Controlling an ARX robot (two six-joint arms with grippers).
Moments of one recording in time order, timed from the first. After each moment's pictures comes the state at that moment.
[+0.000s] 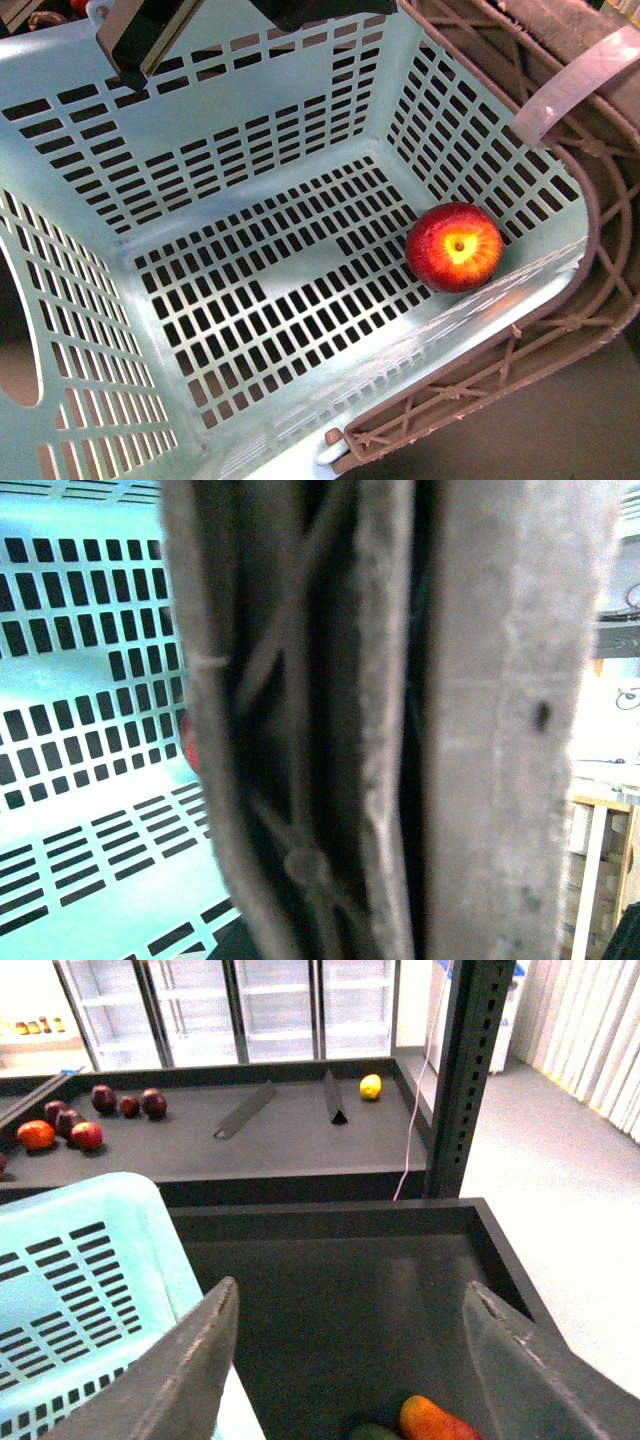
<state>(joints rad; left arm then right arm) -0.68 1.56 1.14 -0.24 0.02 -1.12 0.07 0.84 0.20 0.63 0.06 0.01</state>
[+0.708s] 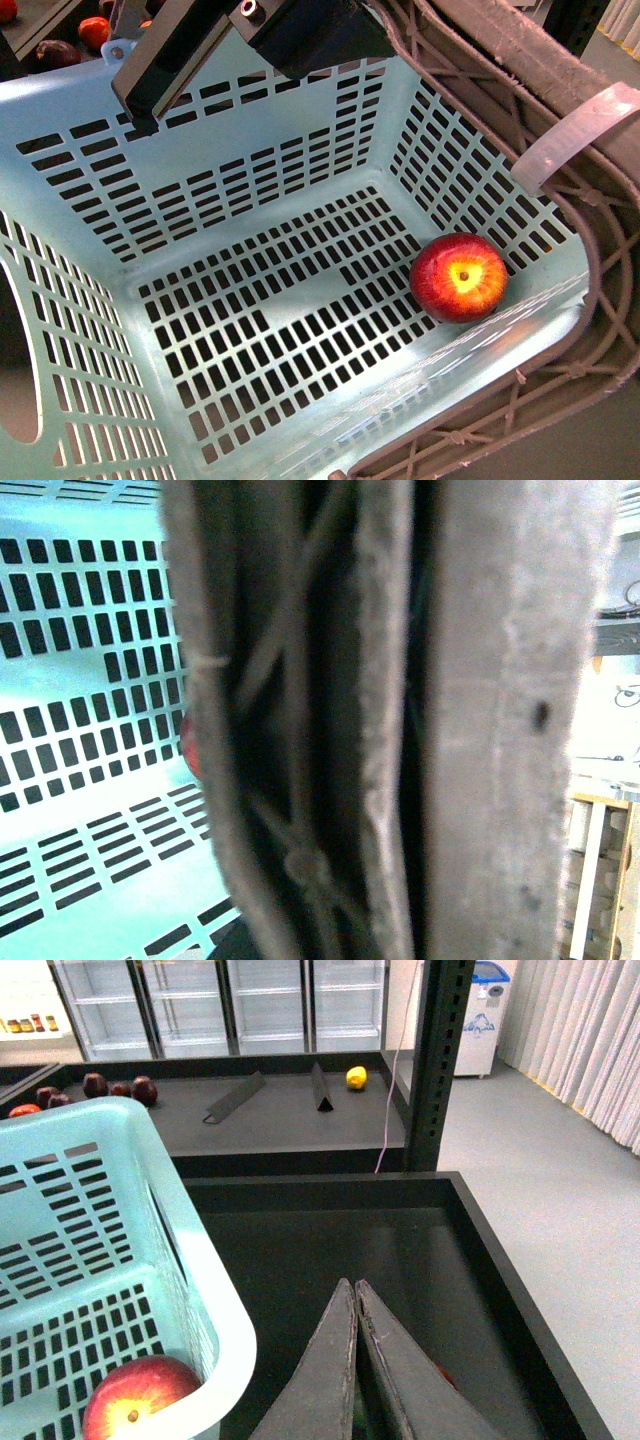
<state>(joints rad) -0.68 1.56 1.14 -0.24 0.02 -1.12 0.00 0.50 0.04 0.45 0.00 0.00</state>
